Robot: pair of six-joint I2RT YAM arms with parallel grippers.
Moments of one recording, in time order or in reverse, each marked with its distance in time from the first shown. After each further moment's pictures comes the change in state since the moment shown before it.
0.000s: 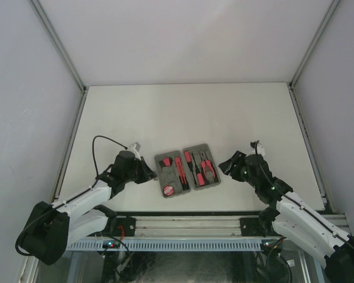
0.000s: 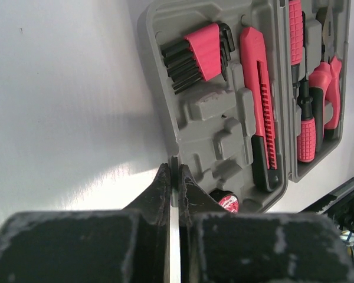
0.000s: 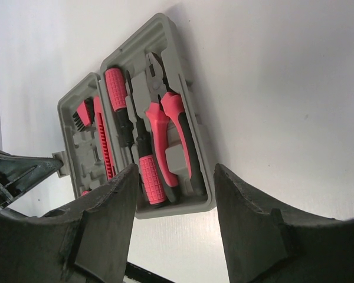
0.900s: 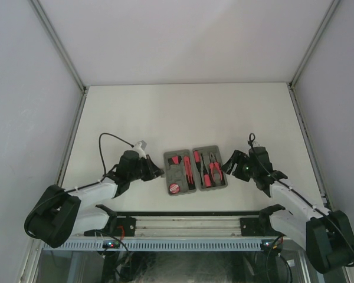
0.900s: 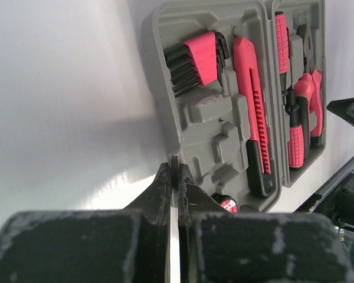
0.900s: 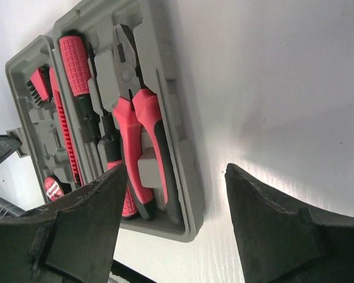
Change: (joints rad) left arm -0.042 0.163 -0.035 0.304 0.042 -0.024; right arm -0.232 0.255 0.001 0.064 -0.278 -0.182
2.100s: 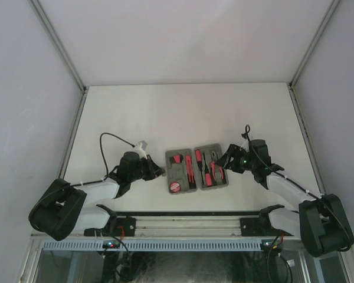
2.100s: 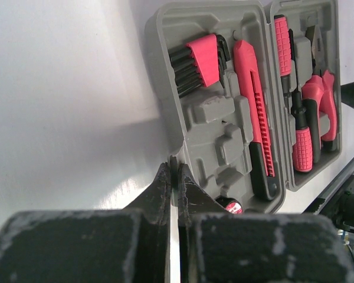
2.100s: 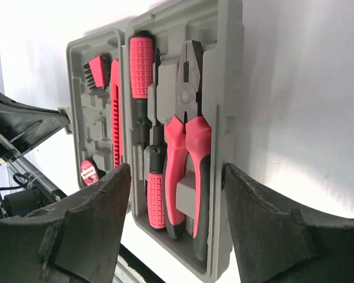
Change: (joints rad) left arm -0.002 0.072 -0.035 0.152 0.013 0.009; right arm -0.037 0.187 0.053 0.204 -0.245 -0.060
